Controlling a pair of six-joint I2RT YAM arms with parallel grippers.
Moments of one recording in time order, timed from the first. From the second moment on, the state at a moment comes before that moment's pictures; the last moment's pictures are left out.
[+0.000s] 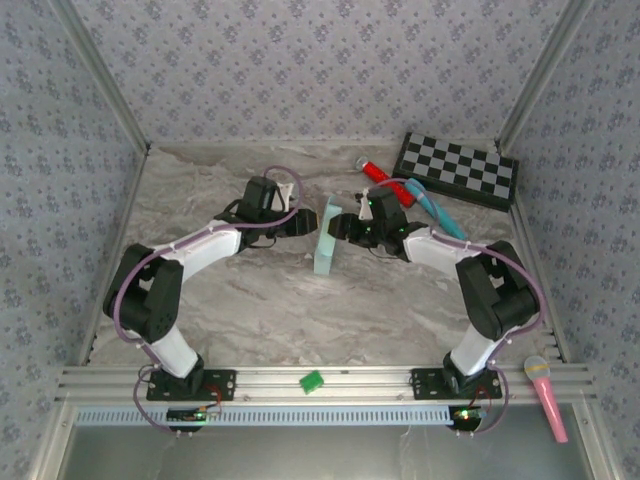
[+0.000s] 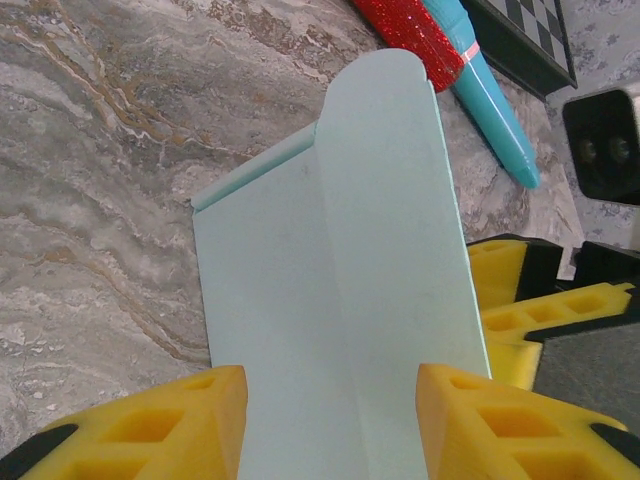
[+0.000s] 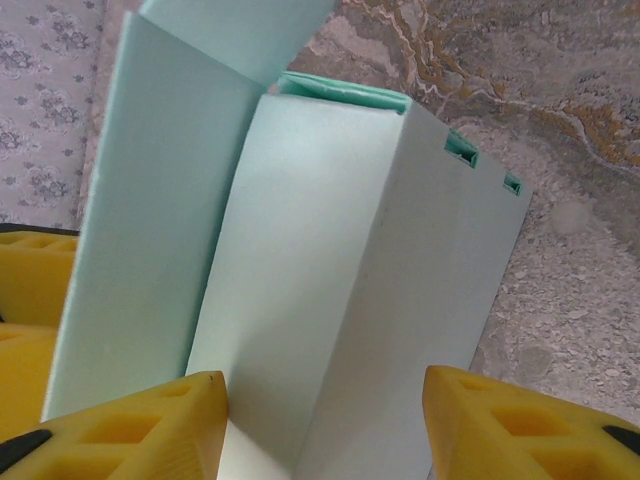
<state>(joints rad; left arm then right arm) -0.51 1.66 1.05 -0.08 0.45 -0.55 0.49 1.68 0.95 0.05 -0.41 0.69</state>
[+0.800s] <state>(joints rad) -0.56 1.62 1.13 -0.23 0.34 -0.46 0.52 1.68 0.98 0.00 -0.32 0.71</state>
